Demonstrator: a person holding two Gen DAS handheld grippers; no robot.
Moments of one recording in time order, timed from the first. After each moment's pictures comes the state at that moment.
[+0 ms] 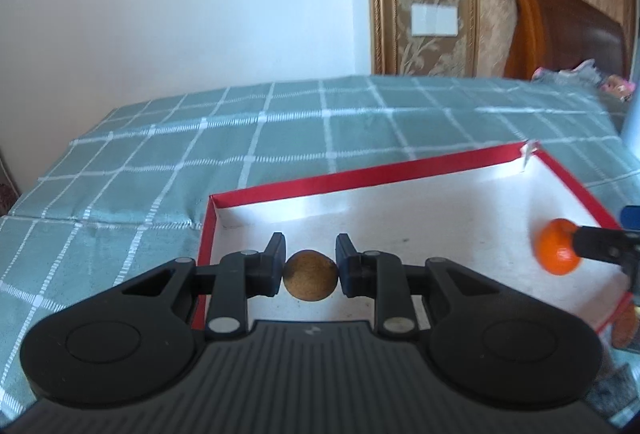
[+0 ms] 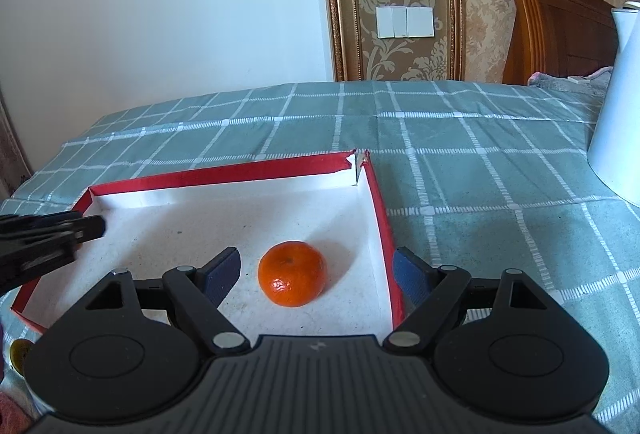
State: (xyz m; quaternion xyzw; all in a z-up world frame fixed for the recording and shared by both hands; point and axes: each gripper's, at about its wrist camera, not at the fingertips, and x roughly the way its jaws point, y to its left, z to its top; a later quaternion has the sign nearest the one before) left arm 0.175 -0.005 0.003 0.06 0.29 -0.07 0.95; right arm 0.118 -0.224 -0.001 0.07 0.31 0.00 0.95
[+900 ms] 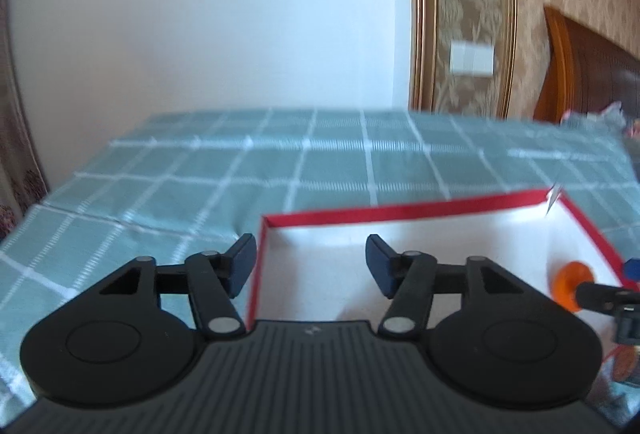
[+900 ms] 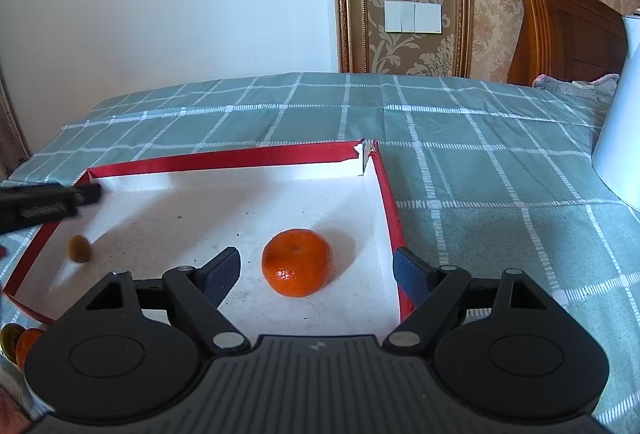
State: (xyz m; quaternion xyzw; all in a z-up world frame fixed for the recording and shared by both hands) left arm 0.148 0.024 0.030 0.02 0.24 -0.03 0.97; right arm 0.119 -0.217 -0.007 0.05 0.33 0.00 0.94
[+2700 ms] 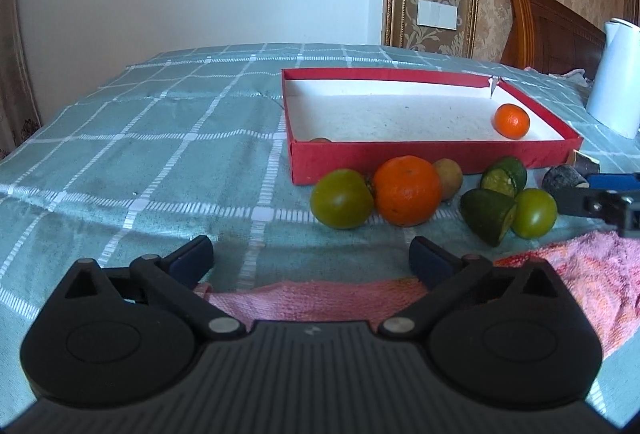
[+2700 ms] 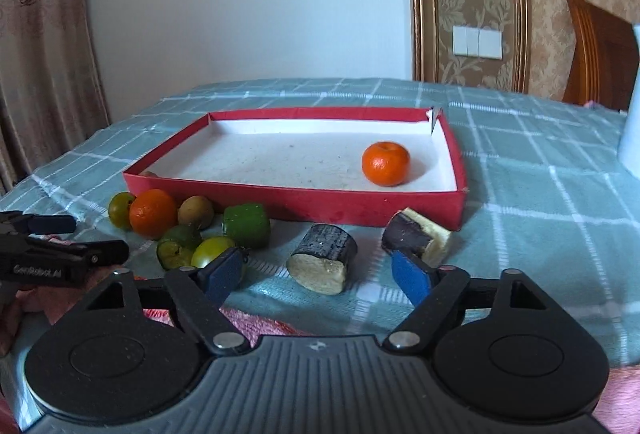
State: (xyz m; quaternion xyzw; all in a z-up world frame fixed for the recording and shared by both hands) left arm 0.008 0.069 -0.037 0.02 0.29 -0.07 0.95; right arm 0.000 -0.194 -0.031 0.03 0.29 0.11 0.95
